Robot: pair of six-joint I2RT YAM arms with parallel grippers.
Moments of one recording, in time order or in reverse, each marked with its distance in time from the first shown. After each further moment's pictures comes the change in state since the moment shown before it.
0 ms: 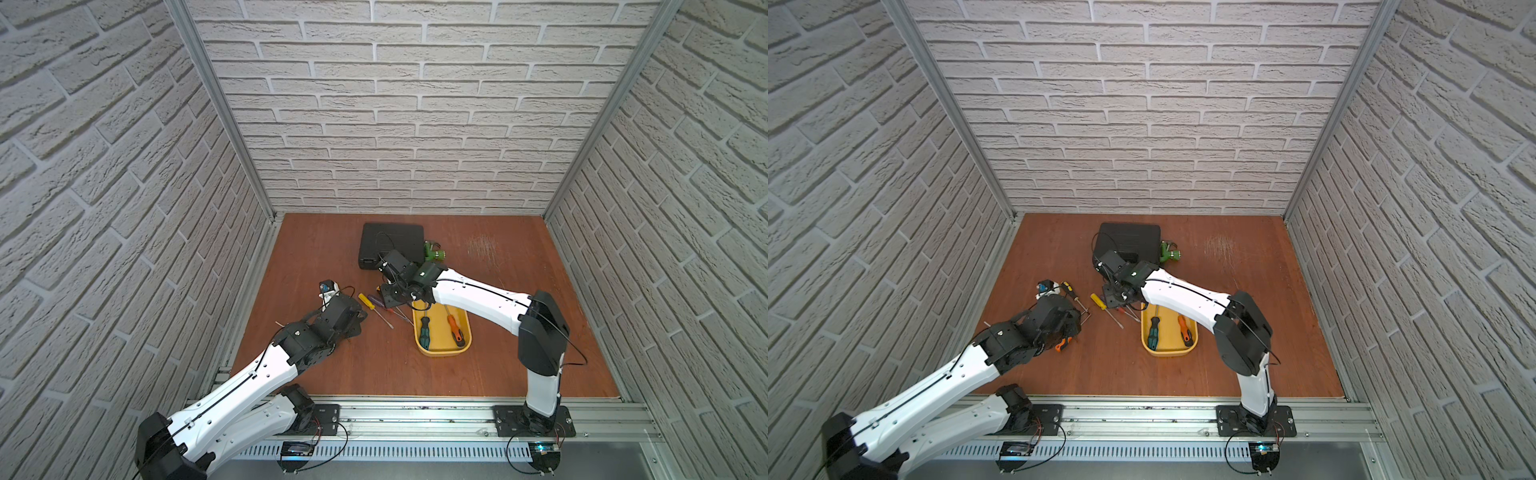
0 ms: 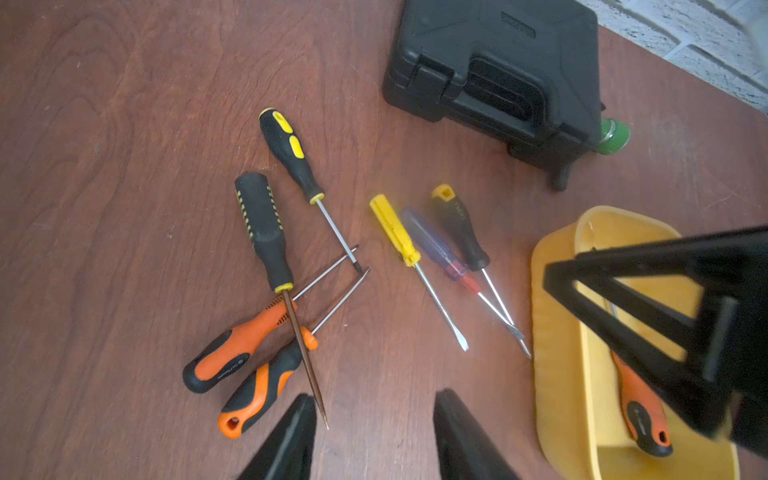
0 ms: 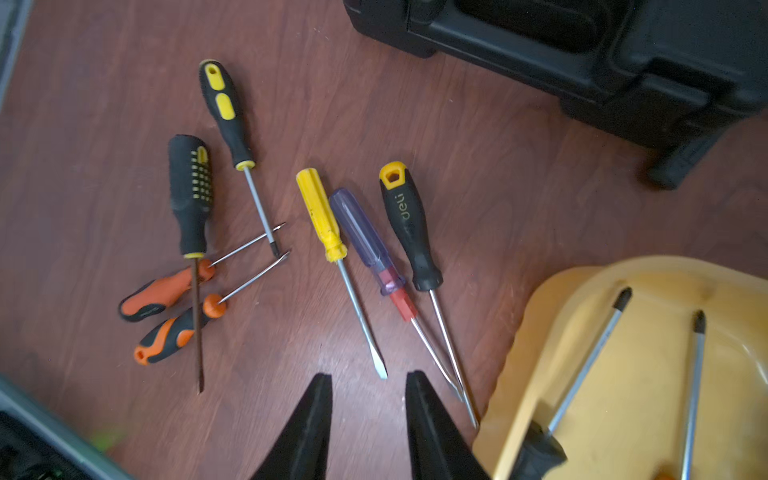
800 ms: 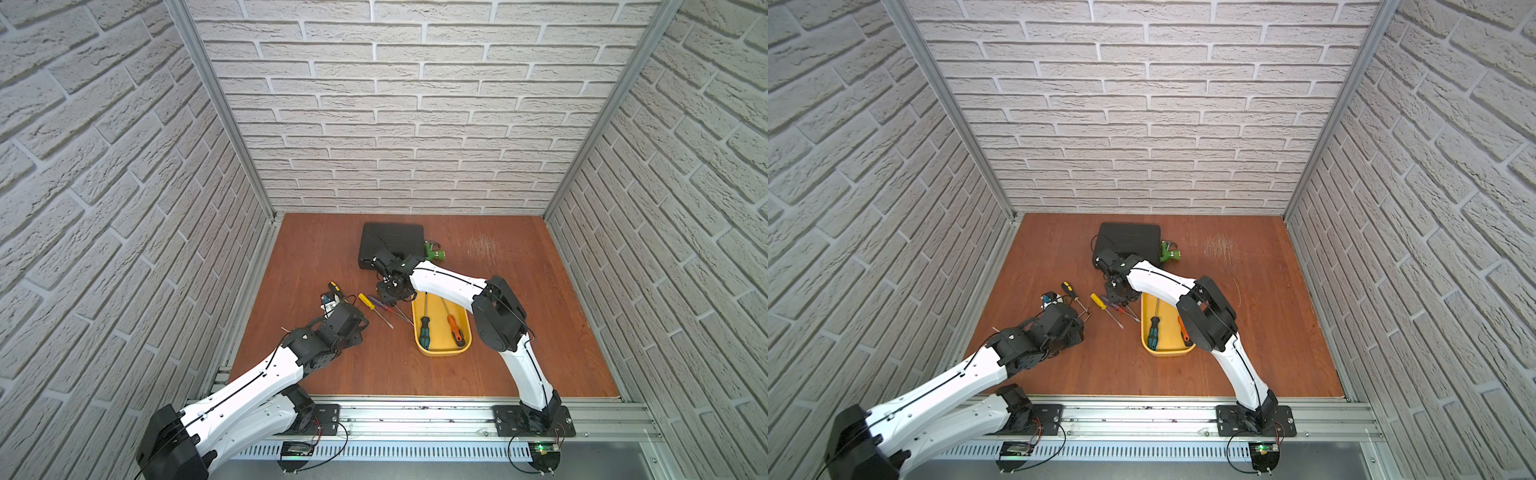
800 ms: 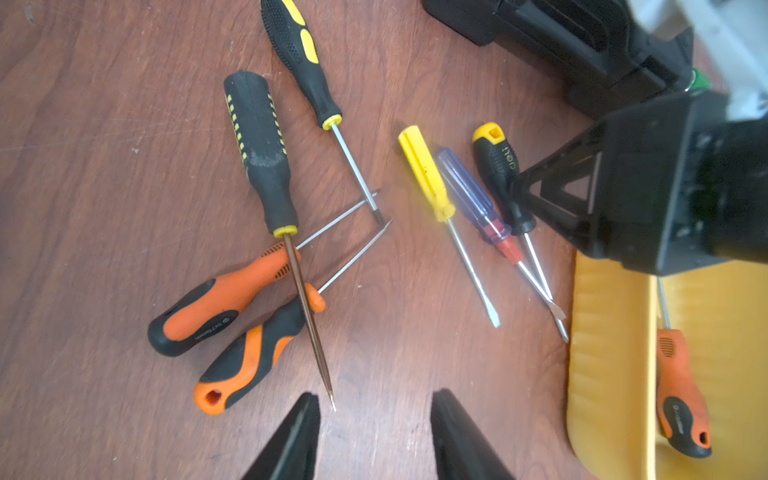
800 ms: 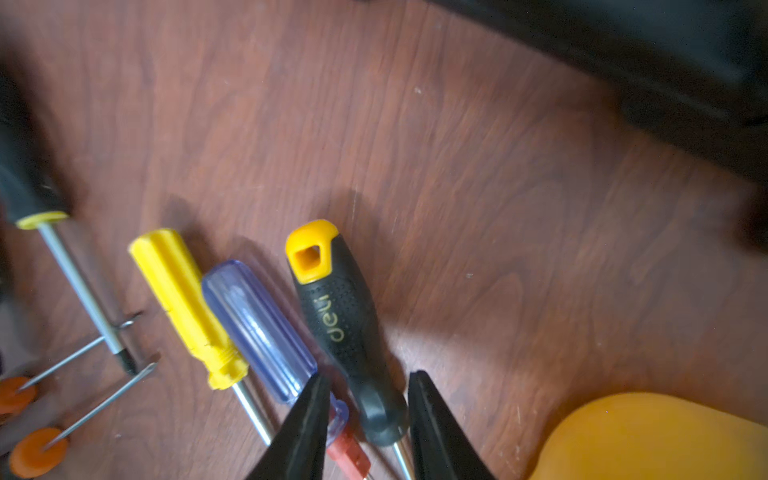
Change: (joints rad) left arm 0.004 0.024 -0.111 0.064 0.071 -0.089; right arm -0.071 0.288 0.203 -0.080 -0.010 -0.049
